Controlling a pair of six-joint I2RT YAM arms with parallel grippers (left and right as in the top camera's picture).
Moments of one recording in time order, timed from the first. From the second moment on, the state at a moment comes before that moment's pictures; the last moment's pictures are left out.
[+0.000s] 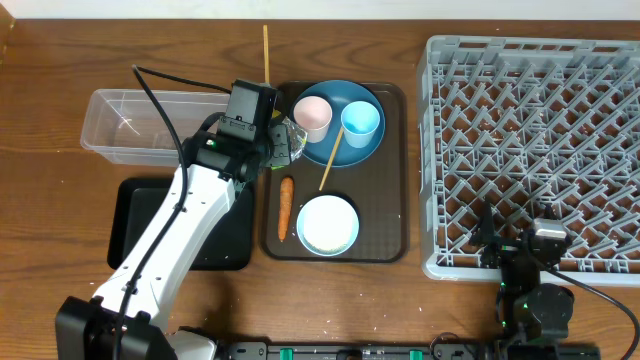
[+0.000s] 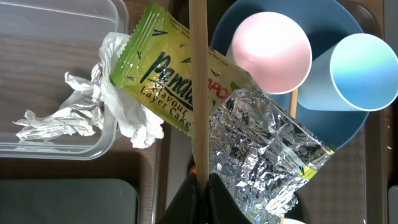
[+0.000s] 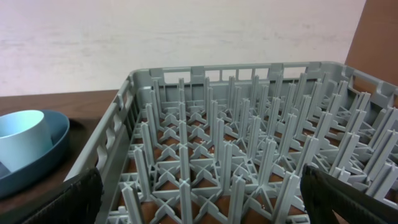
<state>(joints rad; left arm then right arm) -0.33 1.50 1.20 -0.71 -0.05 -0.39 0.00 0.01 0.01 -0.06 0.11 0.05</state>
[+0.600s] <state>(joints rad) -0.33 1.50 1.20 -0.62 0.51 -0.40 0.00 0.01 0.01 -0.06 0.11 0.05</state>
